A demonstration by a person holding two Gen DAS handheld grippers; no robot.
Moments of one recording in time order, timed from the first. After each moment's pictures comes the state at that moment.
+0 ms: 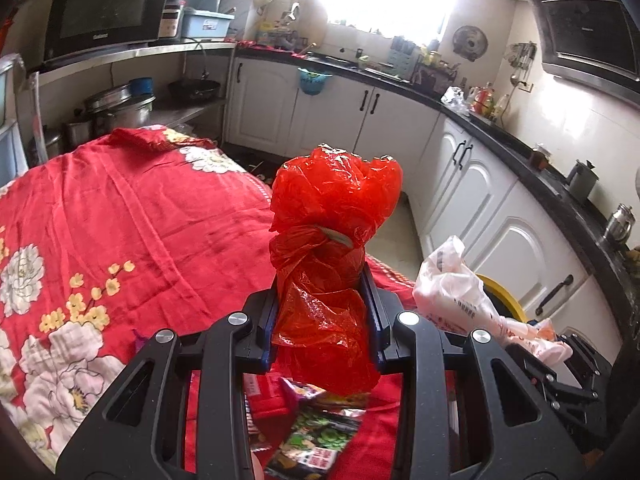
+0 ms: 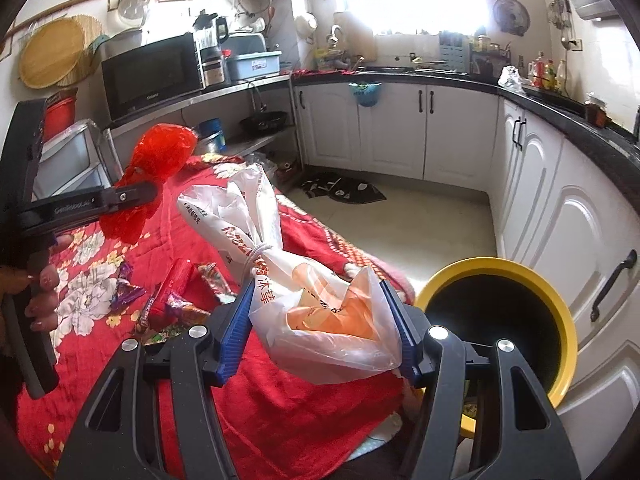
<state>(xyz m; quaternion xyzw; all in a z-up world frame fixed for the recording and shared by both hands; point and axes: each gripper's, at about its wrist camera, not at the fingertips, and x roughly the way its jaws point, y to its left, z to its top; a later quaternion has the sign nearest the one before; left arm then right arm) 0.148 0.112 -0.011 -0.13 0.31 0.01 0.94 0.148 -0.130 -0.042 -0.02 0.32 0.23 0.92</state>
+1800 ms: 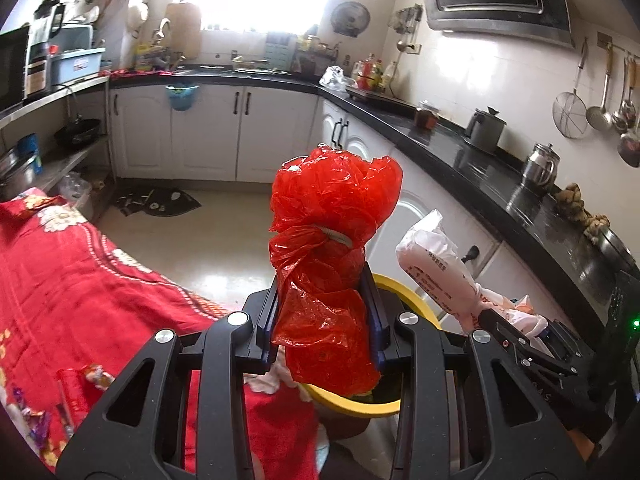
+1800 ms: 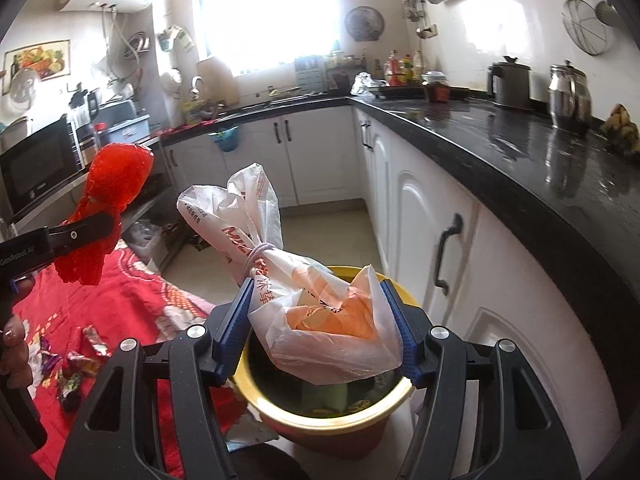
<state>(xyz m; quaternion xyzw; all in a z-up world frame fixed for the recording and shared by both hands) 0.197 -0.075 0.013 -0.06 0.30 -0.16 0.94 0.133 -0.297 -0.031 0.07 0.27 0.01 0.96</state>
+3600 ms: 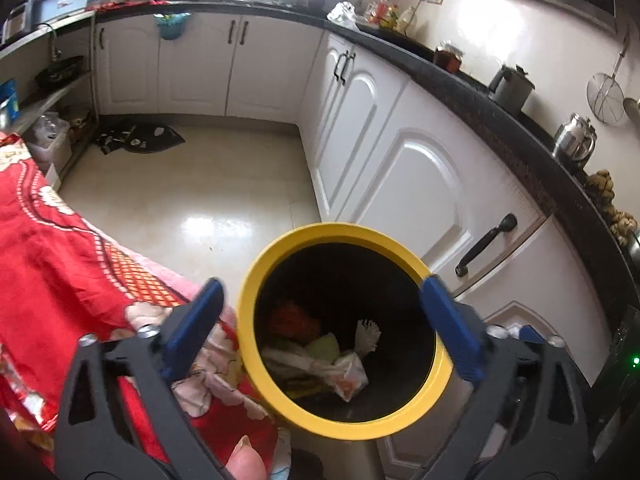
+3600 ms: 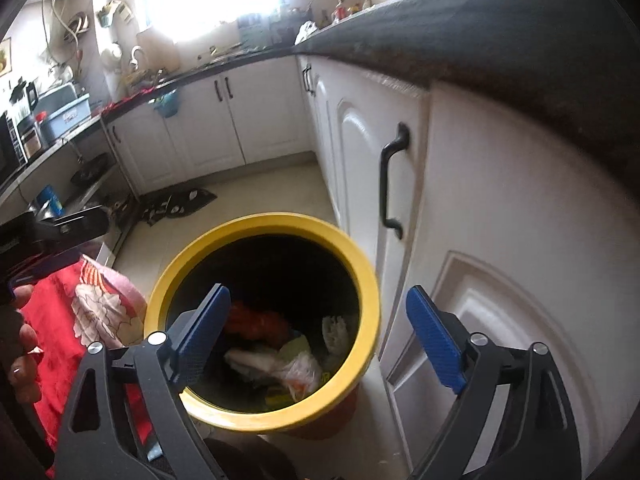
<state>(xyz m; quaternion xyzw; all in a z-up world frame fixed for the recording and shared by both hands) 0.266 -0.123 -0.069 -0.09 0.39 -0.16 0.90 0.177 -0.345 -0.103 0.09 0.35 -0.06 0.93</state>
